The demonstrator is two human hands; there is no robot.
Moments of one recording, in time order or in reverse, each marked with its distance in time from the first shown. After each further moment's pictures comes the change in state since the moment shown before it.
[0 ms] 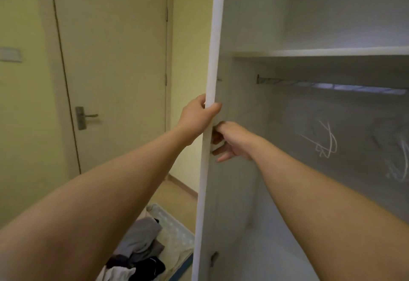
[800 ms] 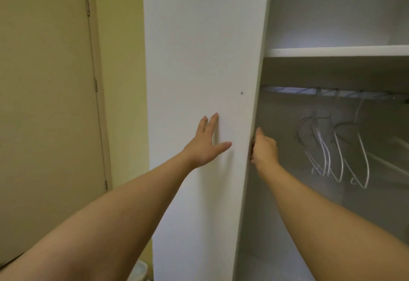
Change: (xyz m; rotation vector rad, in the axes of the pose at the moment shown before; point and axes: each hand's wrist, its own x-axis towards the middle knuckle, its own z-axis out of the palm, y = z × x) left_hand 0.051 -0.009 0.210 0.342 -0.489 0.107; right_hand 0.009 0.108 -0.210 0.221 0.934 0.019
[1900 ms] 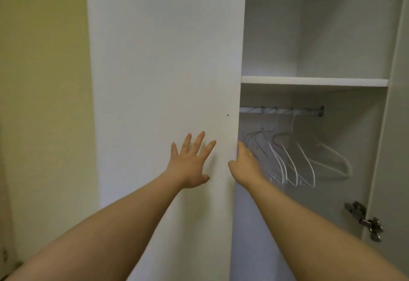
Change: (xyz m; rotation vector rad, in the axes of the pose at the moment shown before) left_hand 0.065 -0.024 -0.004 0.729 -0.136 0.410; right_hand 0.010 -0.007 0.014 -0.734 0.130 -0.159
